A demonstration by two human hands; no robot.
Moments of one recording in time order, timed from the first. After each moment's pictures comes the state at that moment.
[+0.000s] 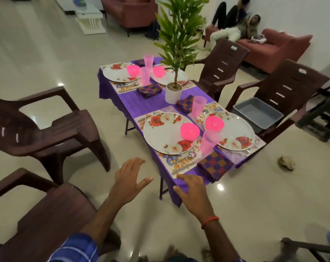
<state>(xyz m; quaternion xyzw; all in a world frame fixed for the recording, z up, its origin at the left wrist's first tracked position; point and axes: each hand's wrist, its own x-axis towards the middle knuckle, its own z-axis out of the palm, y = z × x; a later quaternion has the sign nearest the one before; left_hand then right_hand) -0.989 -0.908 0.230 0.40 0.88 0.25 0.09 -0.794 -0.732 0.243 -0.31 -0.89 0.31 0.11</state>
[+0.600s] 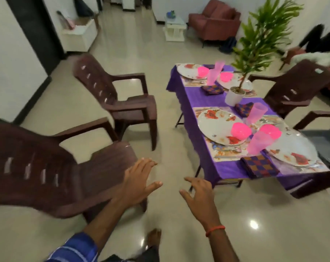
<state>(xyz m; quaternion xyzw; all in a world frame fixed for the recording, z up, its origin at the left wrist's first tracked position) -0.829 -1.102 0.247 0.26 0.93 0.25 0.04 -0.719 -0.874 0.234 -0.15 -0.93 0.32 0.09</state>
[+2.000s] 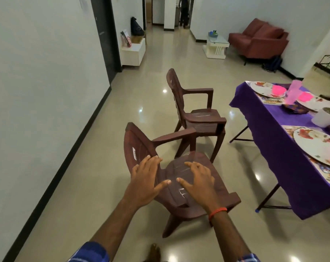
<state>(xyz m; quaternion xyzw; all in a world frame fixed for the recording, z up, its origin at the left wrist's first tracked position) -0.895 -1.599 0.278 0.20 0.95 0.24 -0.03 -0.861 -1.382 0.300 -0.06 -0.96 0.29 -0.01</state>
